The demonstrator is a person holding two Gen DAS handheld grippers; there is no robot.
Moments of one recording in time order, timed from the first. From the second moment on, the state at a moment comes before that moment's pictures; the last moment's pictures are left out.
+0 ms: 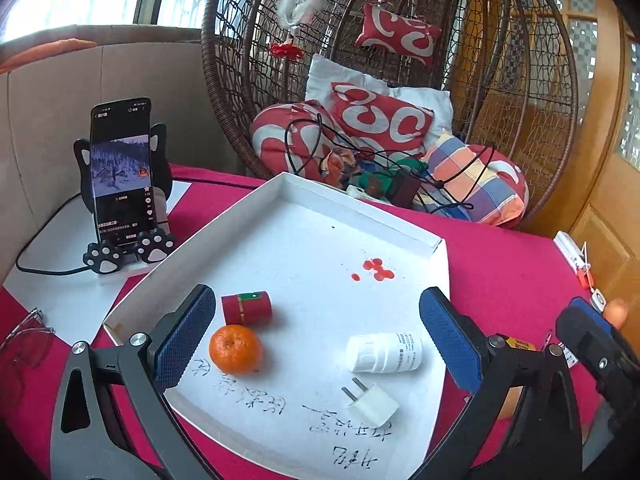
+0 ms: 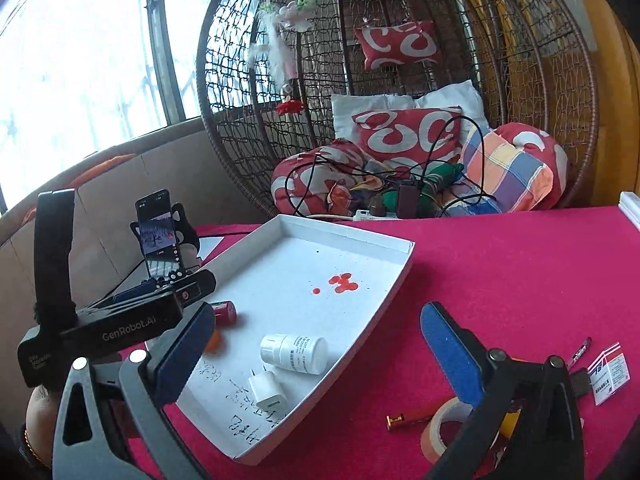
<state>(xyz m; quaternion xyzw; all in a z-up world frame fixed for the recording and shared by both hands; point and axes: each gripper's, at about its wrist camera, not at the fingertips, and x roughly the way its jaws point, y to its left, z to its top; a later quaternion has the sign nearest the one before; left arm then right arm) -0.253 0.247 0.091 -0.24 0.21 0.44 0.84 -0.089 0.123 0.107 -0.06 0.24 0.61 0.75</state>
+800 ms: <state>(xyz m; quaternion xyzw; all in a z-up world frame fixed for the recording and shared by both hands) -0.141 0.140 0.057 -0.15 0.34 0.24 0.90 0.031 -0.028 0.126 0.15 0.17 0.44 0.87</state>
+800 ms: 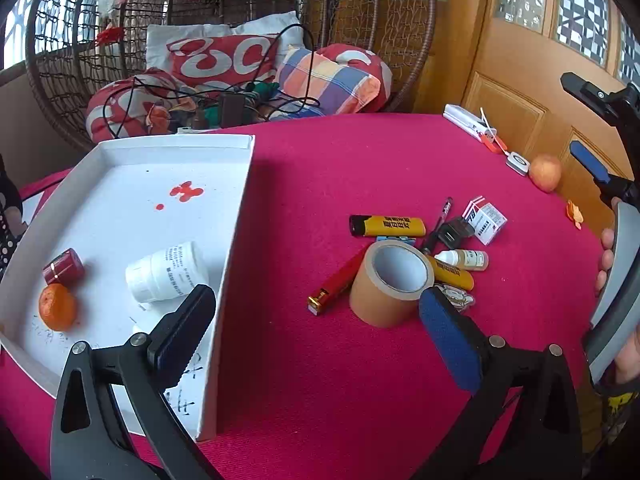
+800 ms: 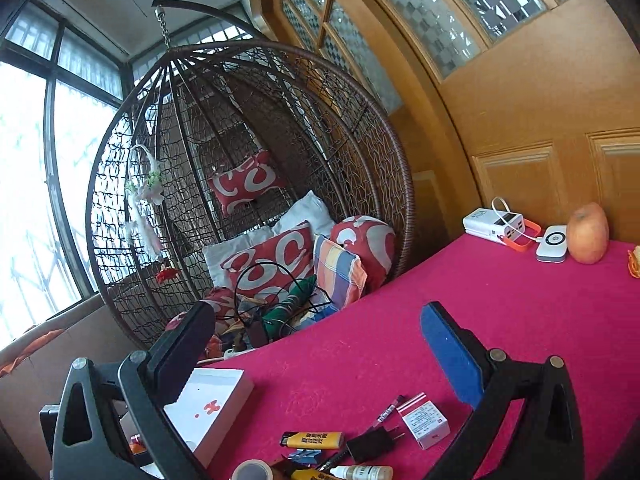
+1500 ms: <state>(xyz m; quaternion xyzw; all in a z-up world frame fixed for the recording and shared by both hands) -0.082 0.120 0.028 -0.10 0.38 0.20 0.90 0.090 -0.012 0.049 0.02 0.35 0.41 0.84</state>
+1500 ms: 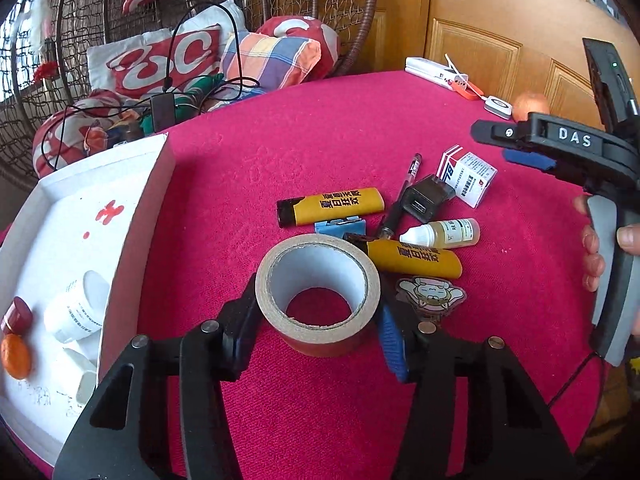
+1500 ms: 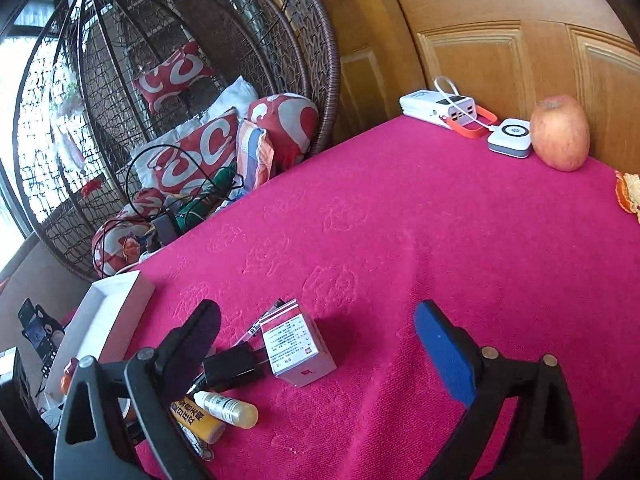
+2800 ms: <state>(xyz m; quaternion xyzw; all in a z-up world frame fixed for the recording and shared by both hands) -0.140 0.114 0.087 -0.12 0.28 0.22 0.93 0.044 0.001 0.083 -0.01 0.32 0.49 0.81</state>
